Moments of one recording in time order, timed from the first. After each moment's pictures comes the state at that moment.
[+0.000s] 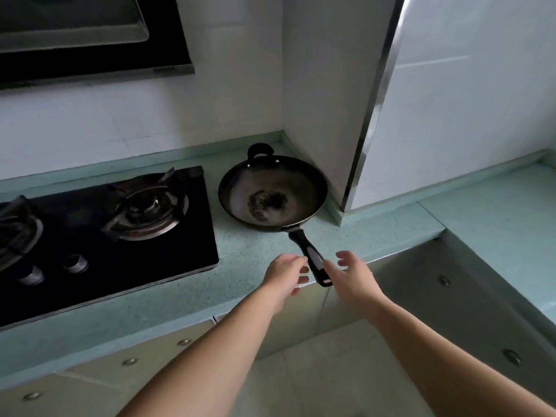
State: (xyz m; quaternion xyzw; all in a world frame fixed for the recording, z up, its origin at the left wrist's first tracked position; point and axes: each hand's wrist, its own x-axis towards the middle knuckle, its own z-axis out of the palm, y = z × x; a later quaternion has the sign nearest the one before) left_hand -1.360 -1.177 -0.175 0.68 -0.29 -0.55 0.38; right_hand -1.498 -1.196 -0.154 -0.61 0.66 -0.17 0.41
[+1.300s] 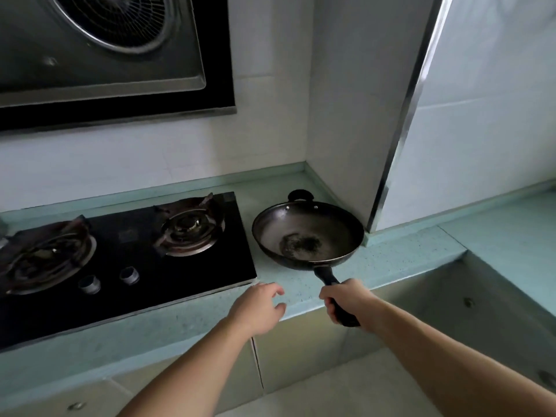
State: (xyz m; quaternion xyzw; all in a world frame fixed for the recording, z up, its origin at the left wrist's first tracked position) left_hand -1.237 -1.098 -0.175 0.74 -0.63 -0.23 0.12; right_hand -1.431 -1.154 -0.132 -0.45 0.61 -0.16 0.63
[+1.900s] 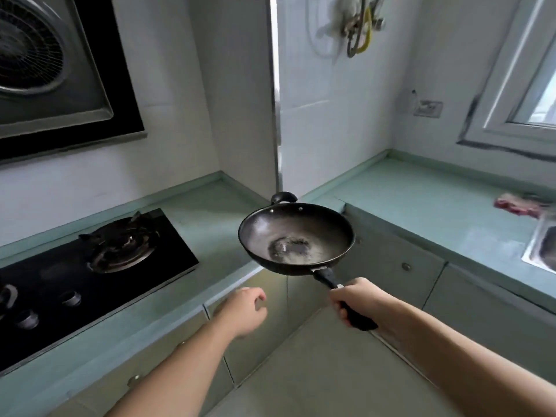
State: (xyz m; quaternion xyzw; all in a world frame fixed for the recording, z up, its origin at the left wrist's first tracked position) left_hand -1.318 -0.958 -0.148 0.63 -0.75 -0.20 0.05; right_hand -1.555 -0.912 -0.084 -0.41 0.67 -0.28 0.56
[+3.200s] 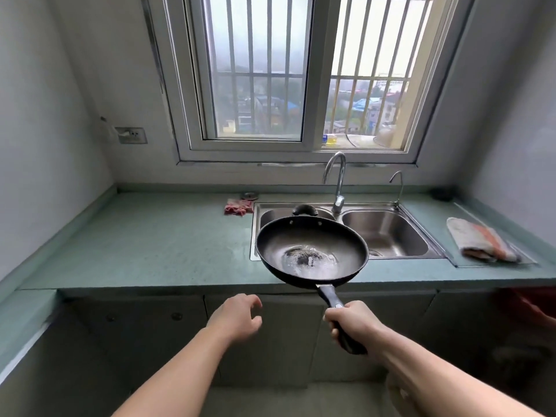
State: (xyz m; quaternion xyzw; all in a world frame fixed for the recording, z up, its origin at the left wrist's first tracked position) left_hand -1.845 -0.969 -0.133 0.23 -0.94 -0.23 -0.05; right_hand -1.940 -0.753 -0.083 -0.01 0.76 -0.54 0.36
